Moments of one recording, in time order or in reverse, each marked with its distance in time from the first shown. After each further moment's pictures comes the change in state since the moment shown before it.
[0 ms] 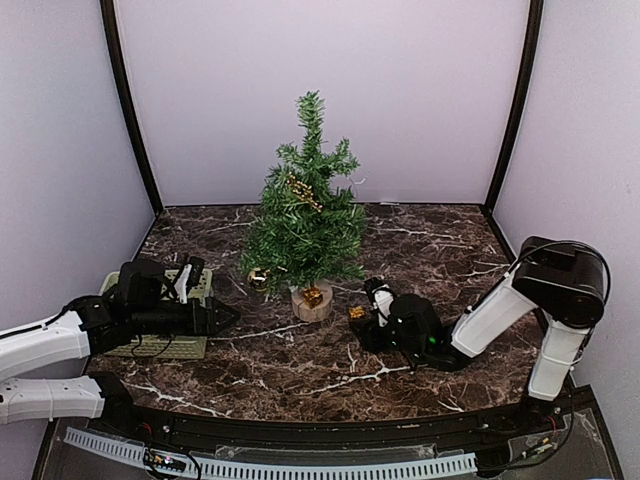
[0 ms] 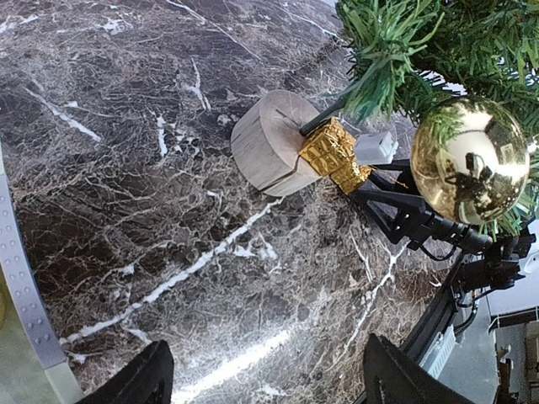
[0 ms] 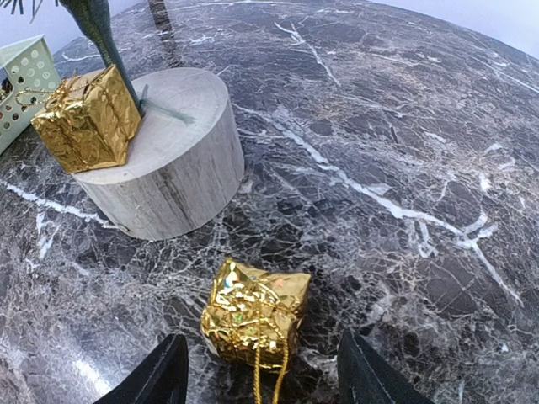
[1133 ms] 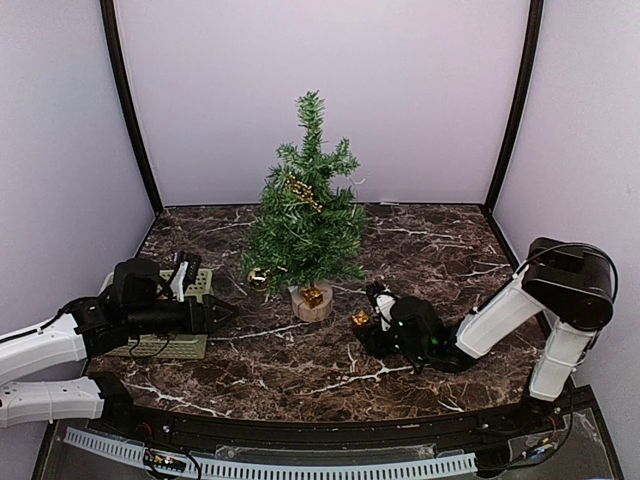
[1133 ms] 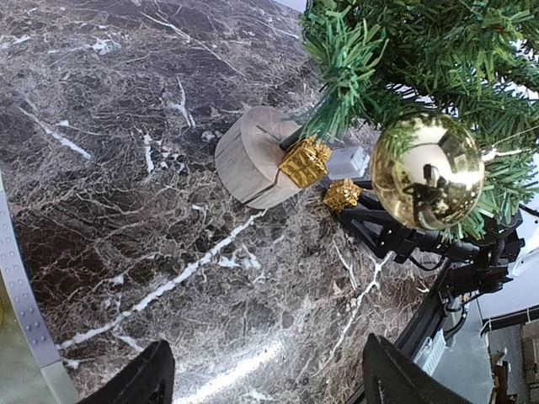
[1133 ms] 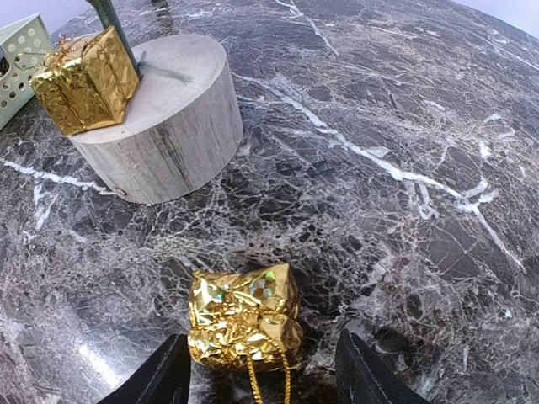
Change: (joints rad) left arm -0.006 -0.049 -0.002 0.014 -0.002 -0.012; right arm 0.015 -0.047 -0.012 -0.102 0.000 0.032
